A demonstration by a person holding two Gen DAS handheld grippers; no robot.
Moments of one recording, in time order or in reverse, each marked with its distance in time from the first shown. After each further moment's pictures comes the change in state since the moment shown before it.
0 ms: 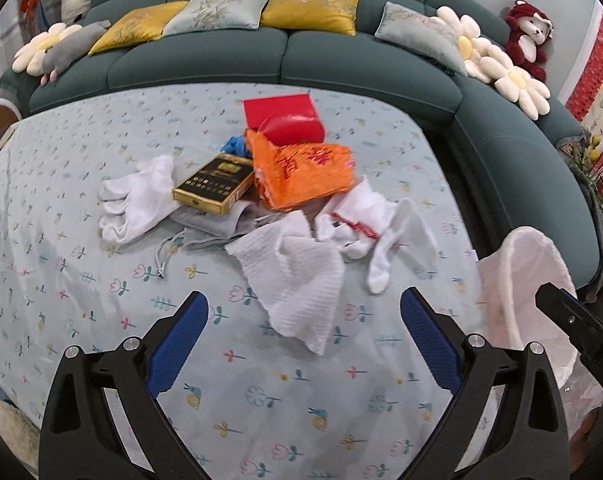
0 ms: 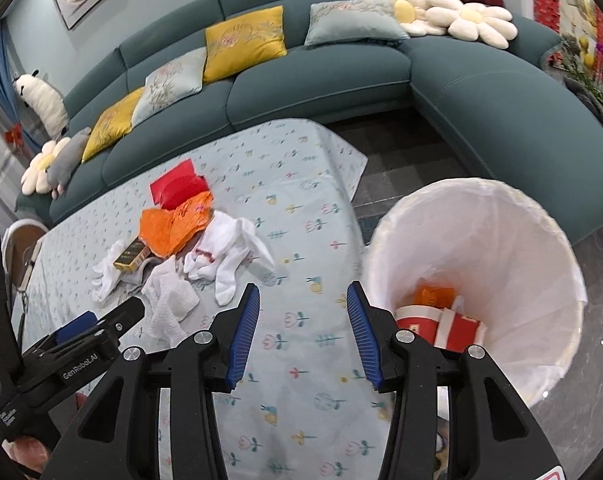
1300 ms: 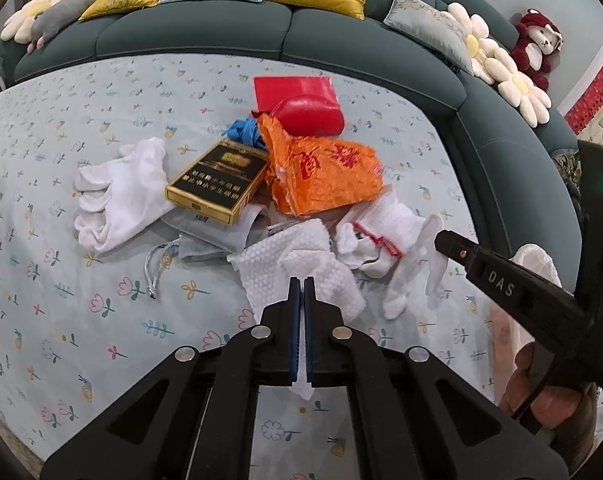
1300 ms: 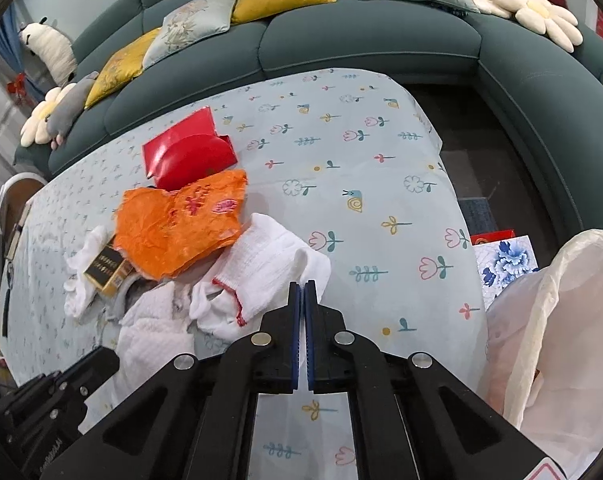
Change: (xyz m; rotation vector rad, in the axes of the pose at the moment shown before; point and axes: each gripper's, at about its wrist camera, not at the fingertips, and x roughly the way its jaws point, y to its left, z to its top) left arm 0.026 0.030 0.023 -0.060 0.072 -0.088; right arm 0.116 0.062 0.044 -0.114 0.145 0.040
